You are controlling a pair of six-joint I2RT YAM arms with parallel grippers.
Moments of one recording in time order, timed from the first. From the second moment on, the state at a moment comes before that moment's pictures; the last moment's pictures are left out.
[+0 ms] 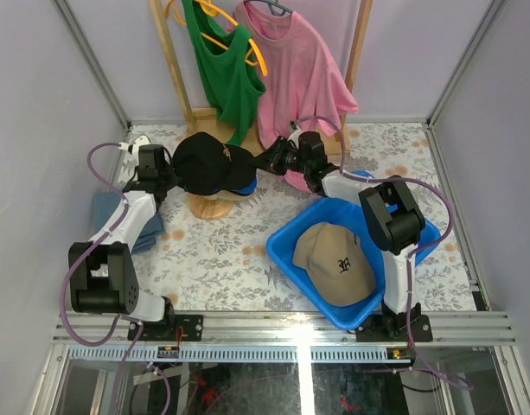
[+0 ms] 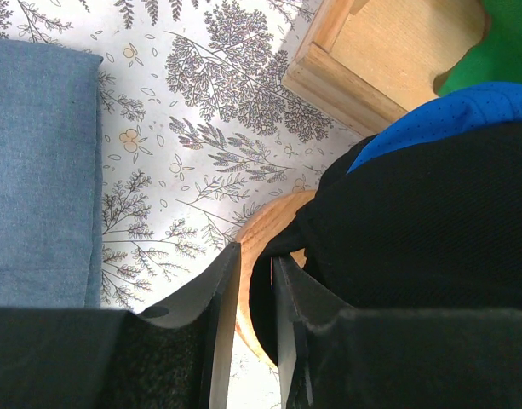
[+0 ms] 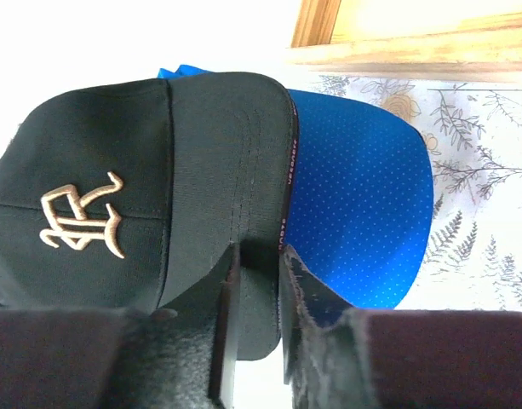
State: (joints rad) left arm 0.01 1.43 0.97 -0.19 -0.18 -0.55; right arm 0.51 2.08 1.37 0.46 -0.50 1.01
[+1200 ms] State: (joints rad) left arm 0.01 1.39 0.97 -0.19 -0.18 -0.55; right arm 0.52 2.10 1.50 0.12 -0.42 0.82
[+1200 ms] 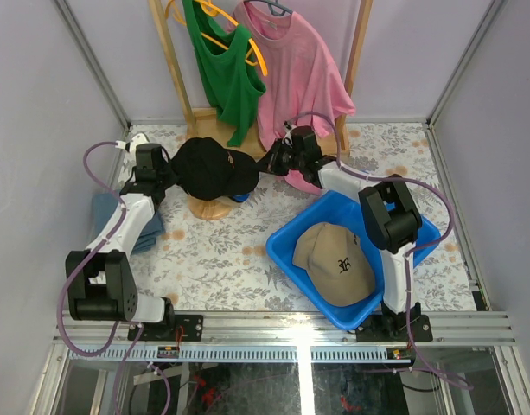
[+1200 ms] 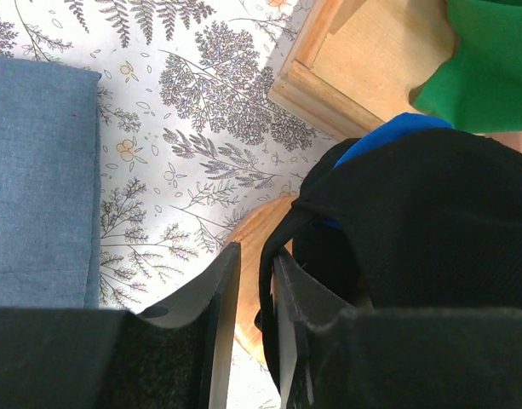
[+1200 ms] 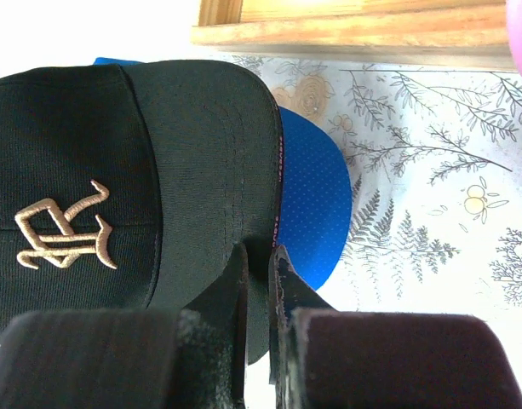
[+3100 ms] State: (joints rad) left arm 0.01 1.22 0.97 -0.28 -0.25 -0.67; right arm 0.54 2.02 1.47 -0.25 -0.20 0.62
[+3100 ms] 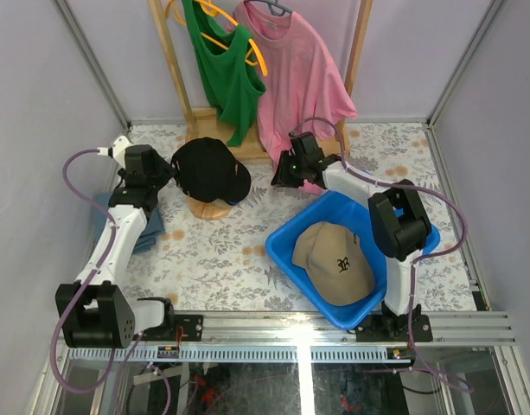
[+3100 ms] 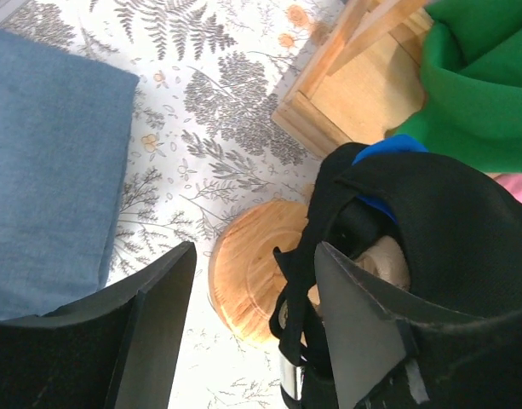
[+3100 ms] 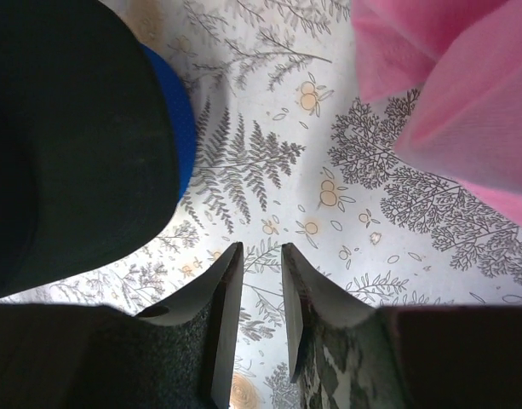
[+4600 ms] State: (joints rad) left arm -0.47 1.14 1.15 -0.44 -0.50 -0.78; right arm 0.58 1.24 1.01 -0.69 0.14 0.35
